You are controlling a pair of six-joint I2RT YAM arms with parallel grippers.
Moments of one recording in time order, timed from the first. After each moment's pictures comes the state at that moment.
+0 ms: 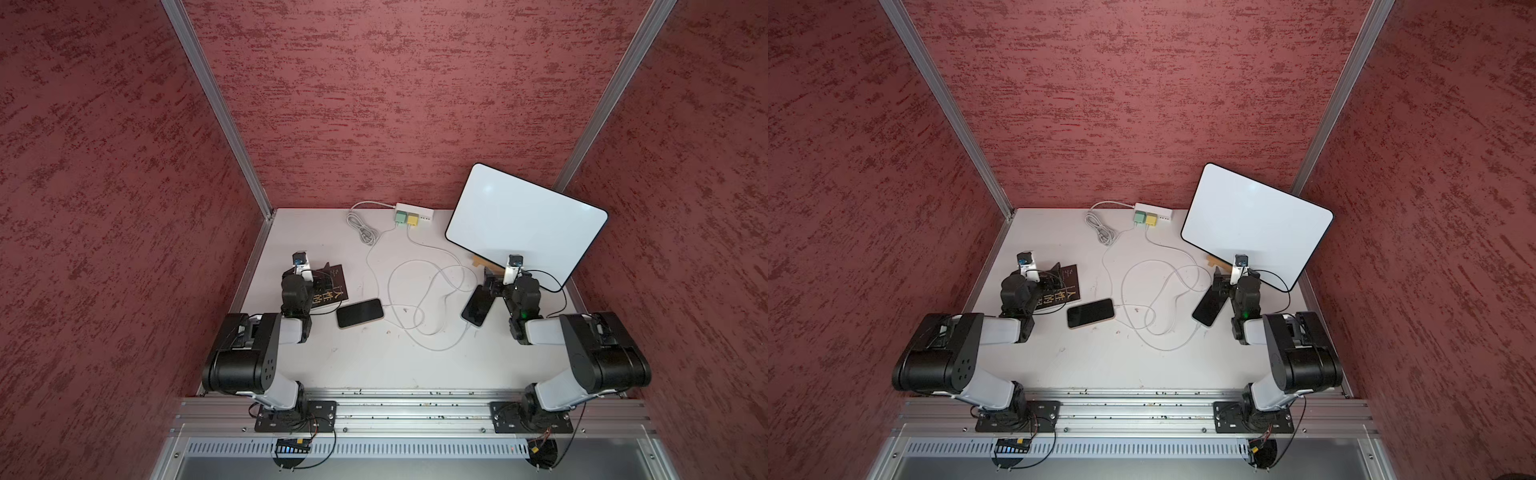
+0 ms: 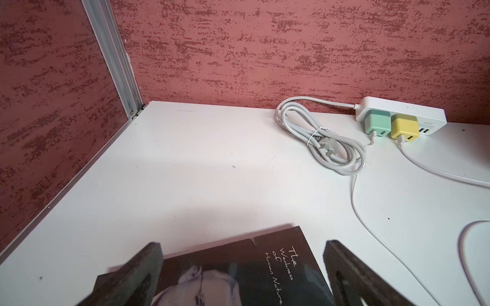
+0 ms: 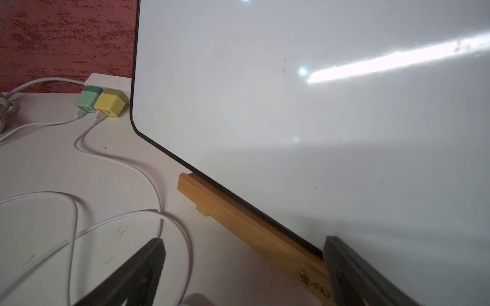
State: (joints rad) left arm 0.02 1.53 0.36 0.93 0.00 -0.07; right arm 0.05 1.55 0.37 0.93 0.06 0.02
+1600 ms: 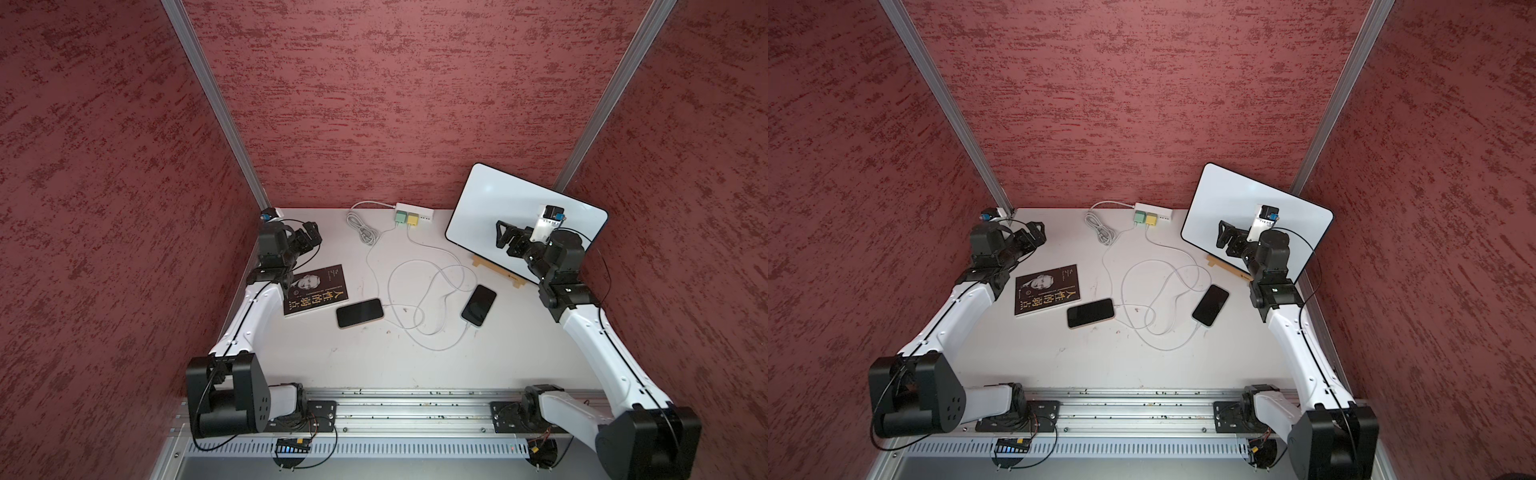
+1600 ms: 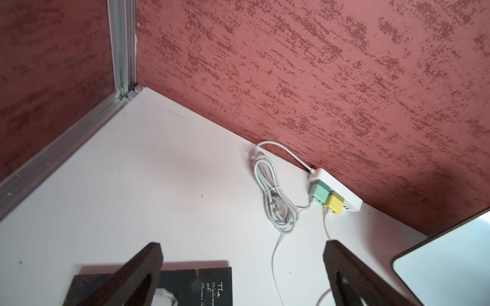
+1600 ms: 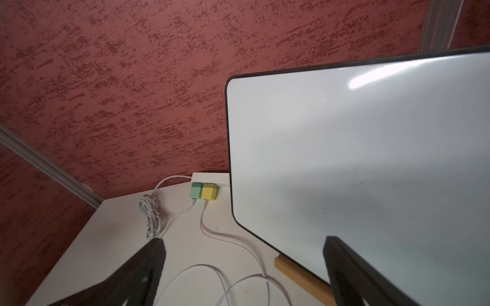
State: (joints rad) left arm 0.12 1.31 0.95 -0.06 0.18 -0.53; right arm 0.05 1.10 0.93 -0.04 -0.17 0.42
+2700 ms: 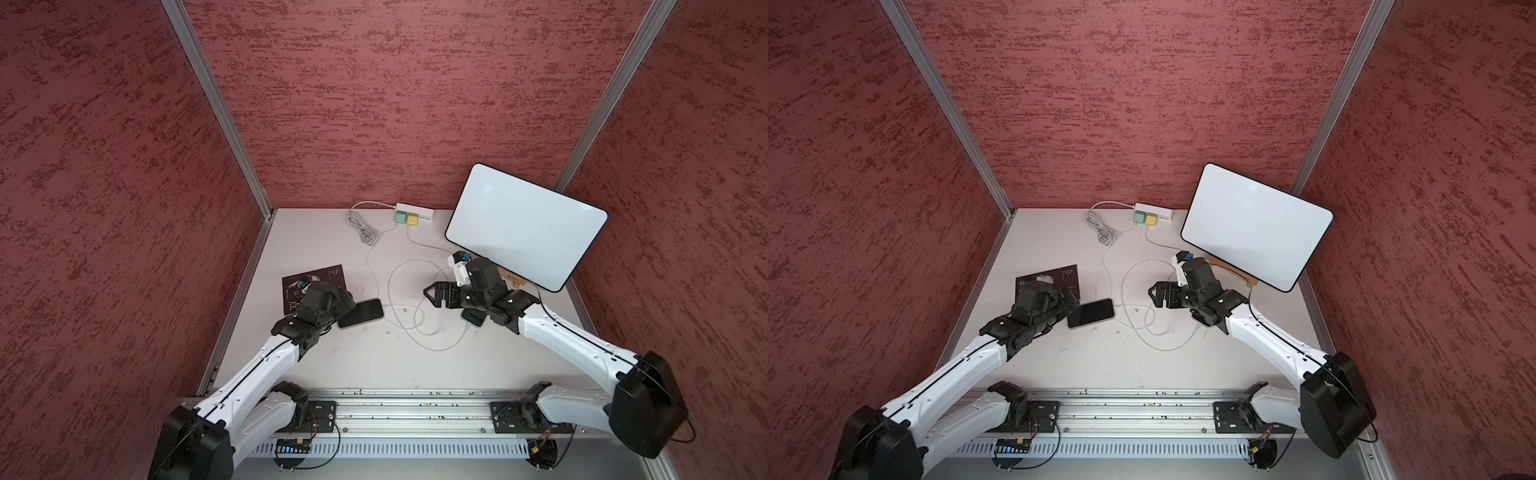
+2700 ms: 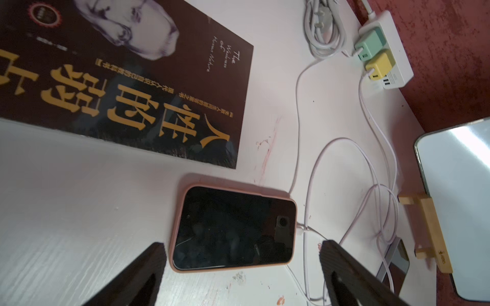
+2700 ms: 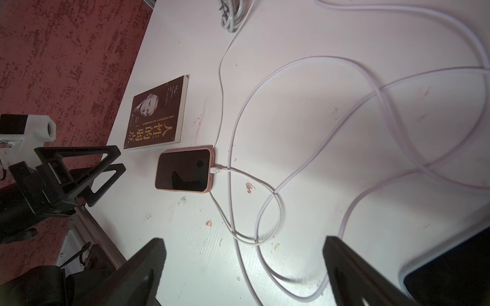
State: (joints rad) left arm -0.31 0.99 0.52 -0.34 -0.08 -0.95; right arm 0.58 1.25 0.82 -0.27 -0.23 0.55
